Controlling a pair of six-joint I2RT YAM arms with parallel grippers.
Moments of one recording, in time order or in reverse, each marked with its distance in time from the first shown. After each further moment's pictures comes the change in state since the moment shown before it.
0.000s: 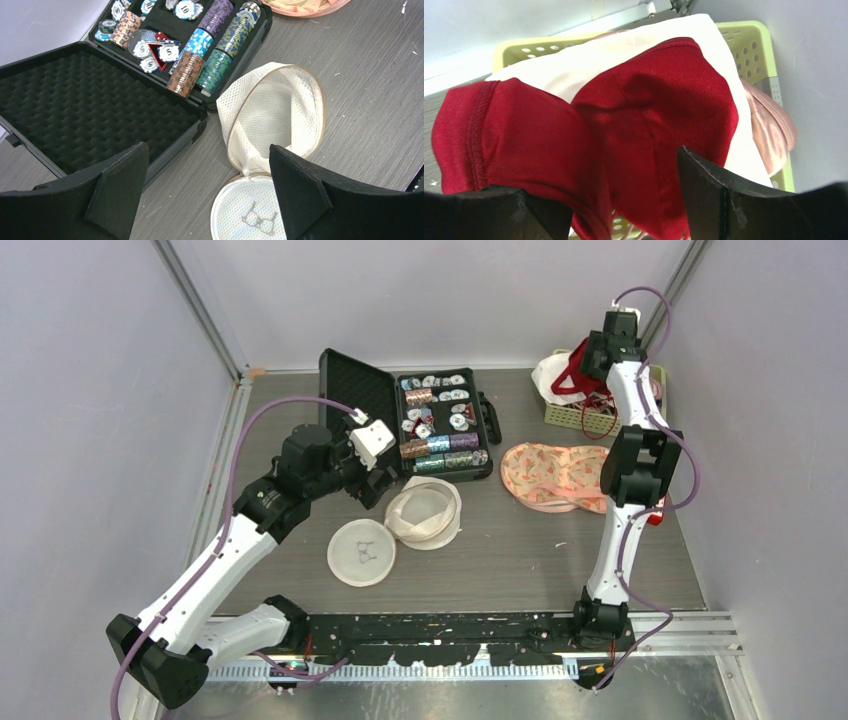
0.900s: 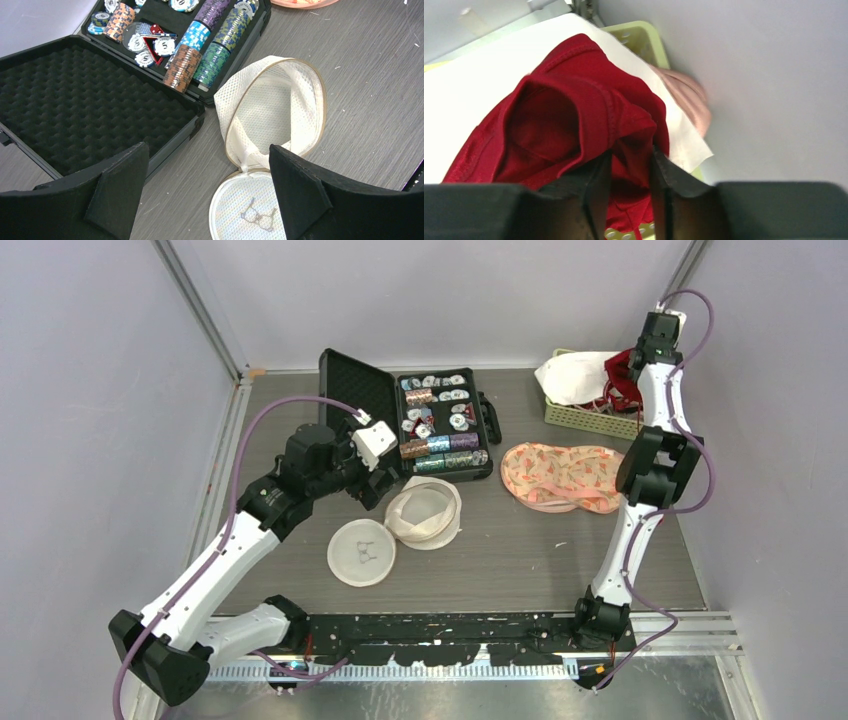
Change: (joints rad) left arm 0.000 0.017 0.000 -0.014 0.002 0.005; right arm -0.147 0.049 0.061 -0.011 0.097 -0.045
